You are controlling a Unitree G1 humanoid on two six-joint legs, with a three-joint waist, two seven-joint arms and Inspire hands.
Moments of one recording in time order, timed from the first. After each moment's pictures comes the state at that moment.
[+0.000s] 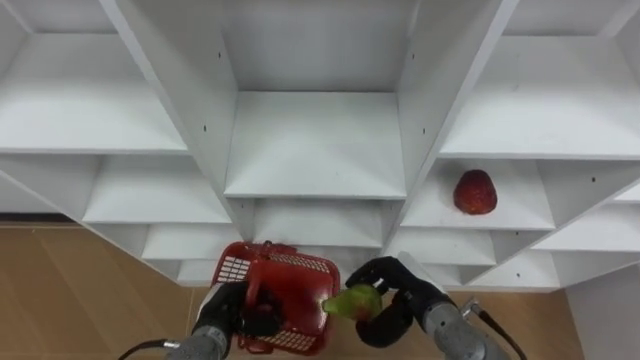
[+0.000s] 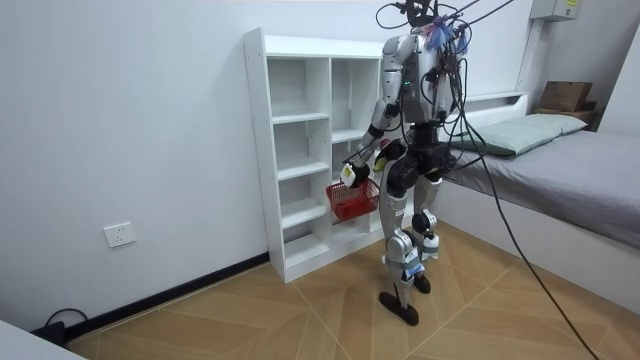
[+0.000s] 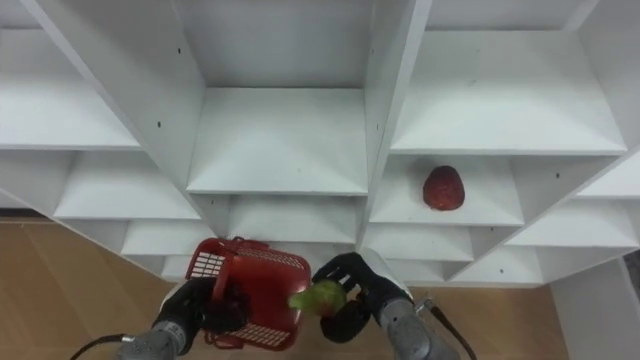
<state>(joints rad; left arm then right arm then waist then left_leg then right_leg) -0.12 0.14 -0.23 0.96 -0.15 -0.04 0.01 -0.03 -0.22 0.37 0.61 -0.35 -0.05 0.05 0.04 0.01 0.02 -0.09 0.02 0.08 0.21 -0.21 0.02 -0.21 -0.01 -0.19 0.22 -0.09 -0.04</state>
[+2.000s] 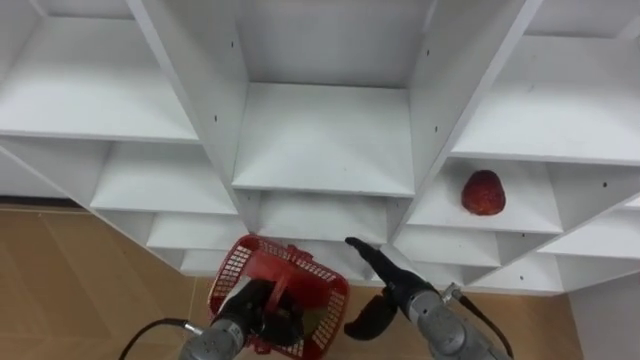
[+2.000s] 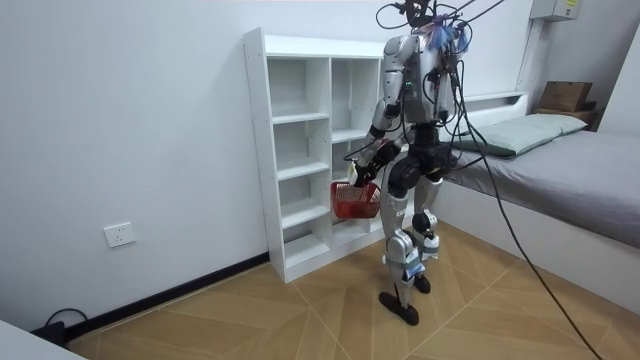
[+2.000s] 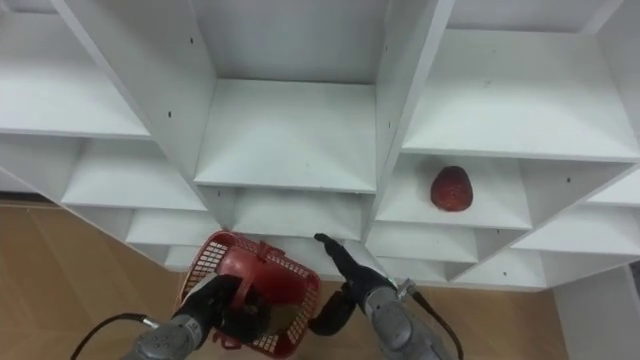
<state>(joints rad) -0.15 0.14 -0.32 0.96 0.02 -0.05 -0.03 -0.14 -0.19 0.45 0.74 -0.35 -0.08 0.00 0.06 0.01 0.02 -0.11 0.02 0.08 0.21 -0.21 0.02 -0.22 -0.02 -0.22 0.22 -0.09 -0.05</state>
